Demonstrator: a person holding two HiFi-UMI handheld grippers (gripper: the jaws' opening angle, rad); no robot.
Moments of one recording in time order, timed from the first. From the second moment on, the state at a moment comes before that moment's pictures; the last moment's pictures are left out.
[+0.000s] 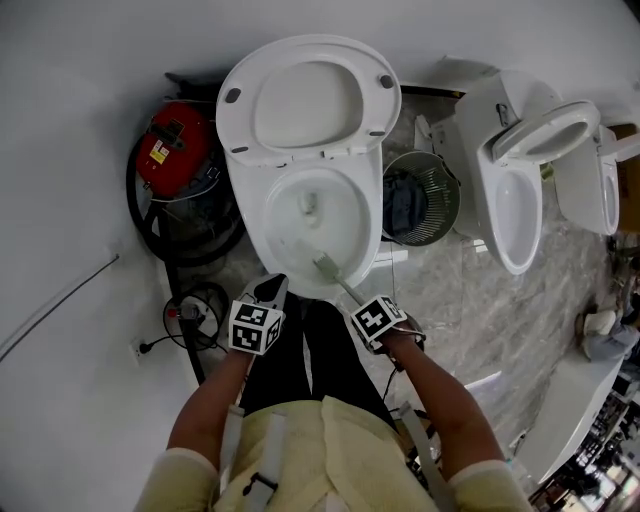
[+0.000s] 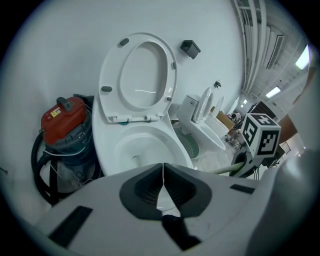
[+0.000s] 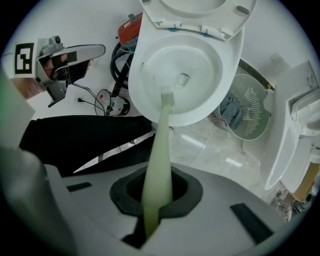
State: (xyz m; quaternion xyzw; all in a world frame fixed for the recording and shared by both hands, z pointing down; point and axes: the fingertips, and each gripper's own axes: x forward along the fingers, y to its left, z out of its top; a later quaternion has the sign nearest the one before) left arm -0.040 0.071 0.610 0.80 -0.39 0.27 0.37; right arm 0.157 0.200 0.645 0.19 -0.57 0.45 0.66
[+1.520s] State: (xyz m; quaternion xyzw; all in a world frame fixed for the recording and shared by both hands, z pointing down) left arm -0.092 0.060 0.600 0.78 -0.43 0.25 0.38; right arm 0.002 0.118 0.657 0.23 -0.62 0.59 0.47
